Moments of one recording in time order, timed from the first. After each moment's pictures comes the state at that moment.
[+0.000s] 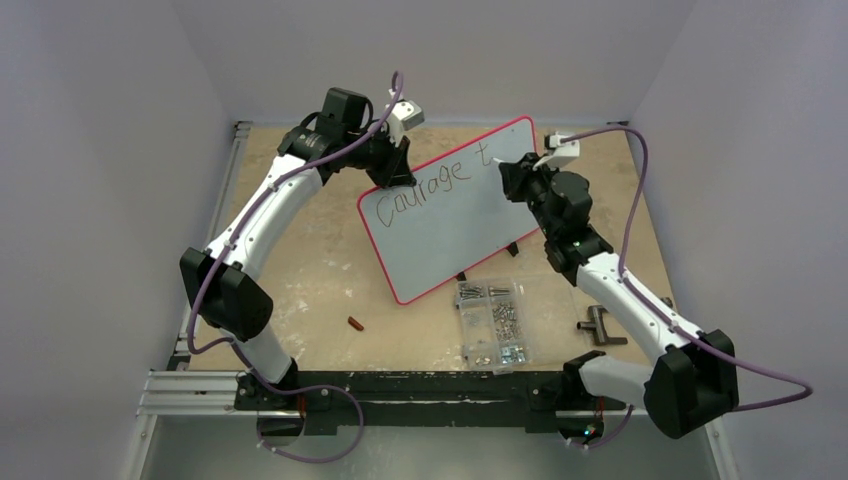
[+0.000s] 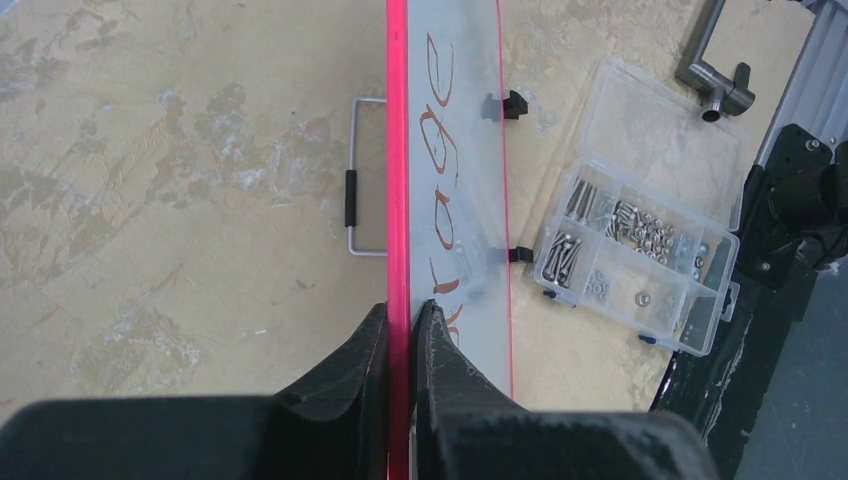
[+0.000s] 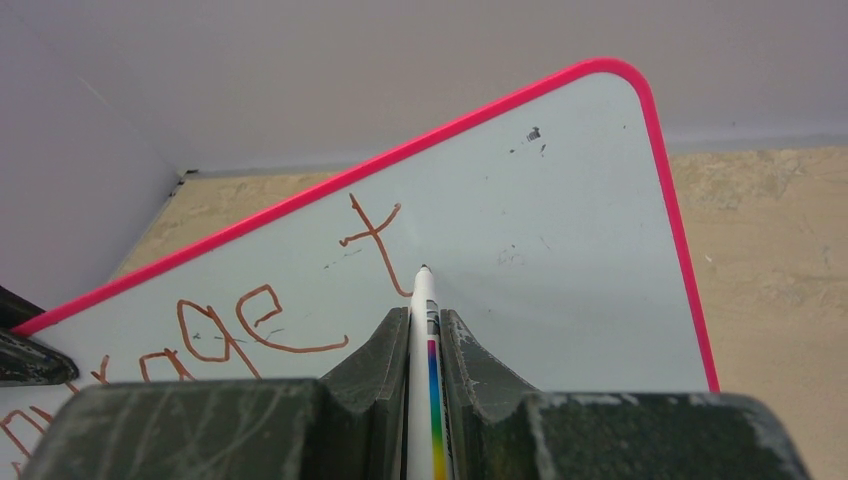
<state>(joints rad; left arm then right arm) -0.43 1.70 1.77 -0.79 0.58 0.24 0.38 1.18 0.84 0.28 0.12 0.32</state>
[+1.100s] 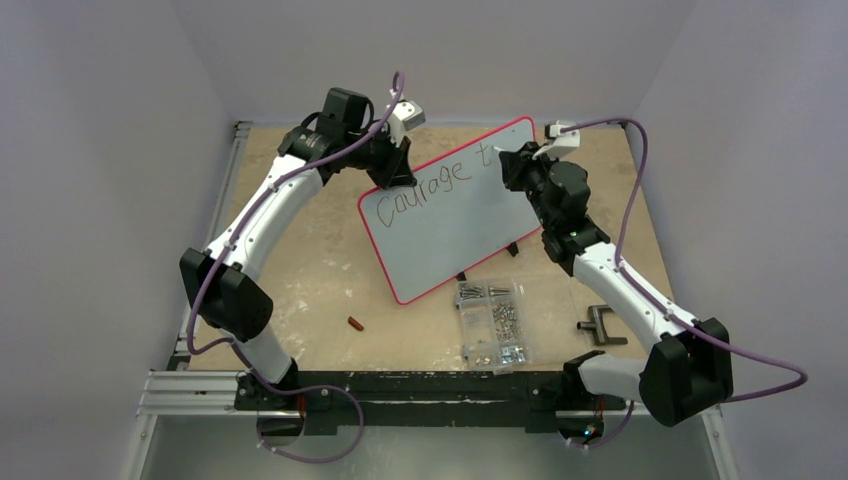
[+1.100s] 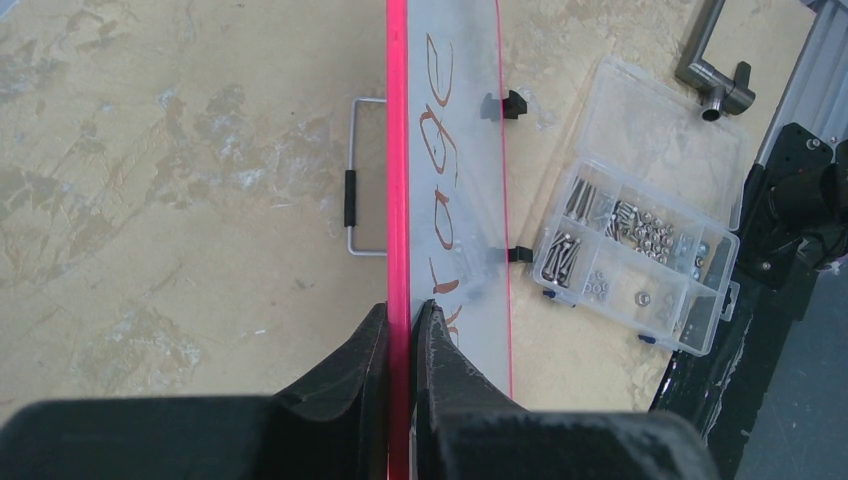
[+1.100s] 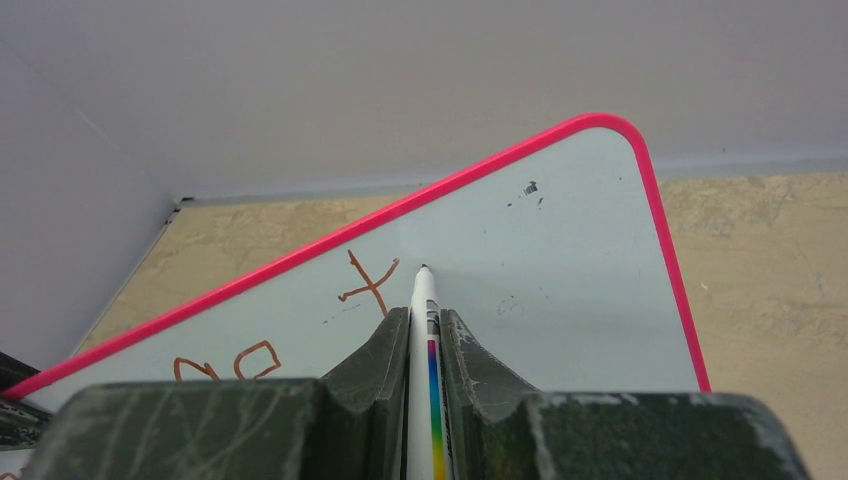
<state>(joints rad) -0.44 1.70 1.77 -0.80 0.57 0.24 0.38 1.23 0.91 0.31 0.14 0.32</state>
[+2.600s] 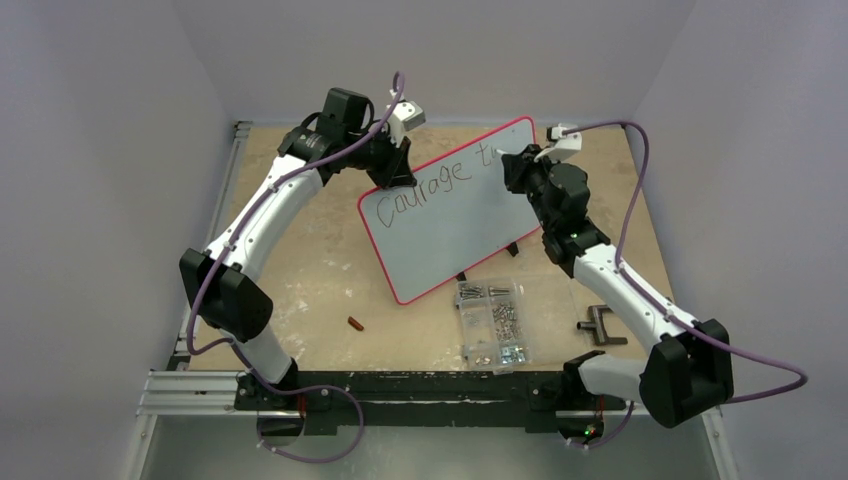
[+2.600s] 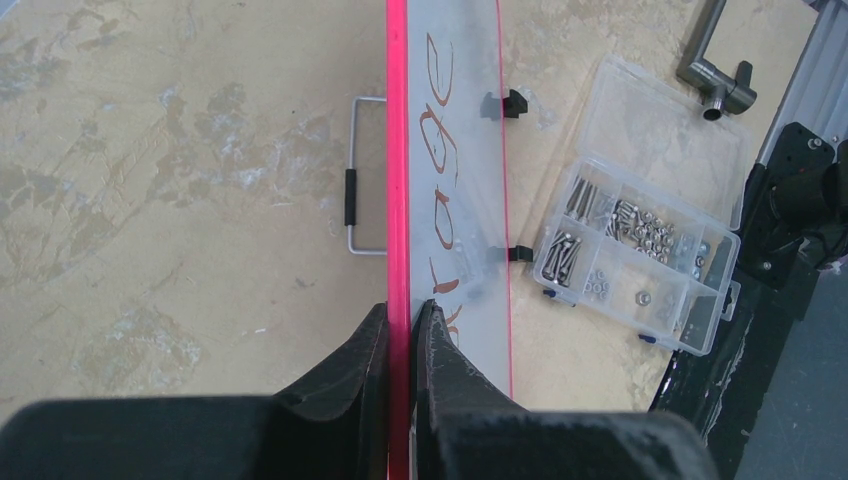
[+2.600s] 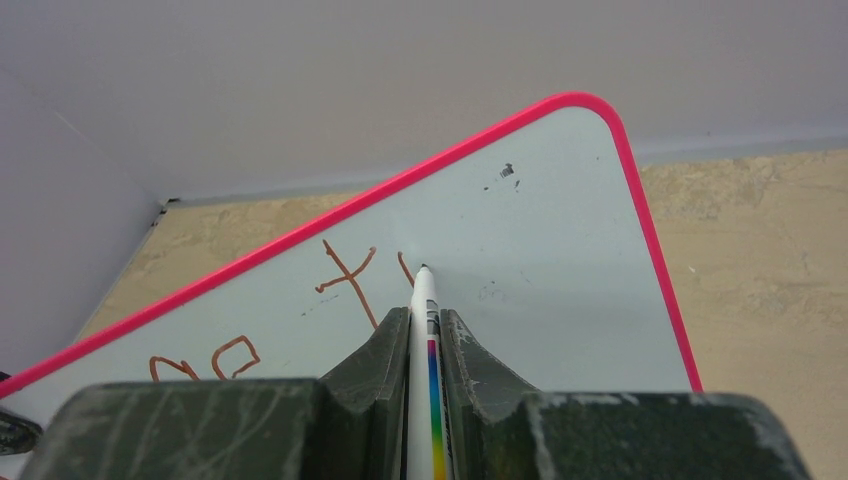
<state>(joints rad) -0.44 1.70 1.77 -0.80 0.57 0.24 0.37 1.22 0.88 0.30 0.17 0.34</state>
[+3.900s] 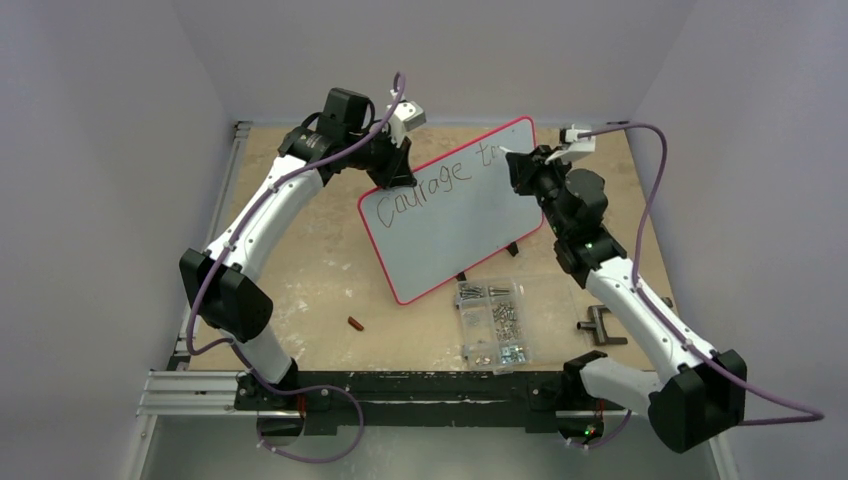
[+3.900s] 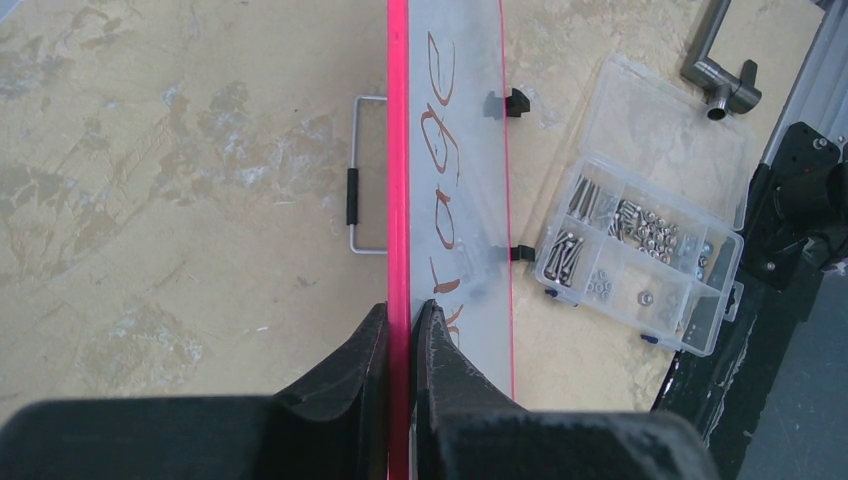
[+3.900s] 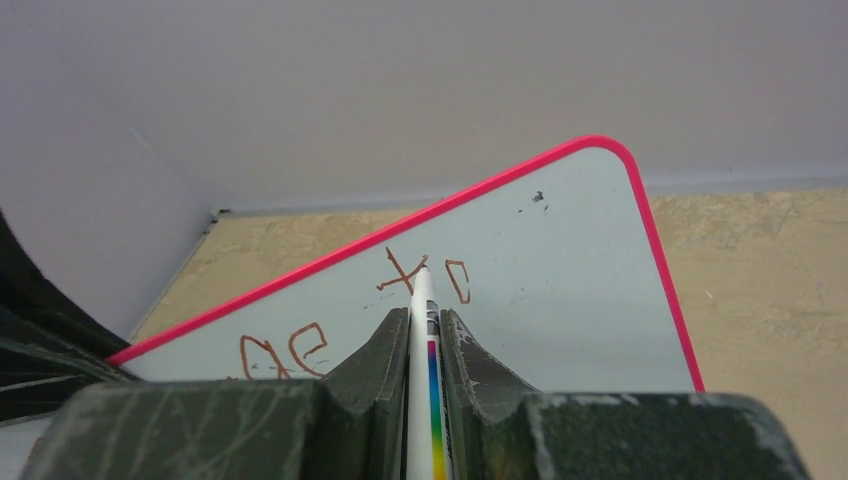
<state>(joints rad) -0.45 1.70 1.78 -0.80 0.55 0.24 0.37 1.14 0.90 0.24 0.11 0.34</state>
